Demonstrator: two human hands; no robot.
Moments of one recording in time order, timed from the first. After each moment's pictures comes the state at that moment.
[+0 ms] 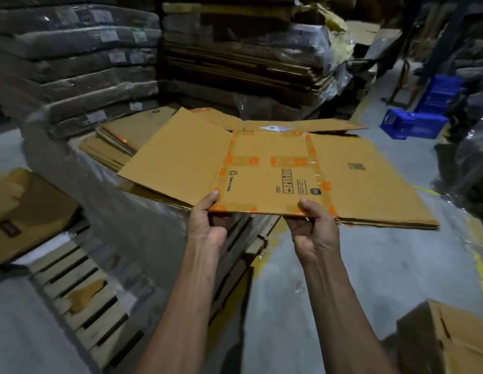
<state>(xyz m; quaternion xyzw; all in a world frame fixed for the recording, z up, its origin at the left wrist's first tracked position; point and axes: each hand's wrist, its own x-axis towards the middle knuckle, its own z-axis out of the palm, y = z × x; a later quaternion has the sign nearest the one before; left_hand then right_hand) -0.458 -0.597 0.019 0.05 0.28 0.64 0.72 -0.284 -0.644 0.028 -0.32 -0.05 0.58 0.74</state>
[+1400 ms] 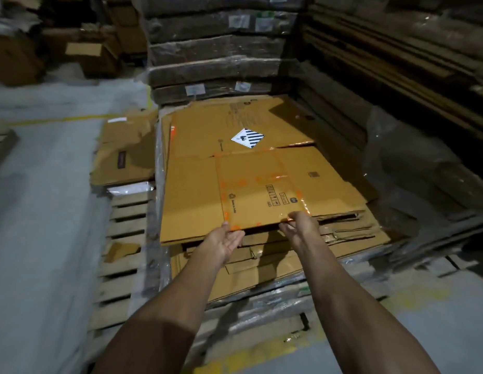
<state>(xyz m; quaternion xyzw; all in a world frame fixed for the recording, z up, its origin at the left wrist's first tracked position) -0.441 -0.165 -0.081 -0.25 0.48 0.66 0.52 -0.306 -0.047 -0.077 -0.59 -0.24 0.70 0.32</state>
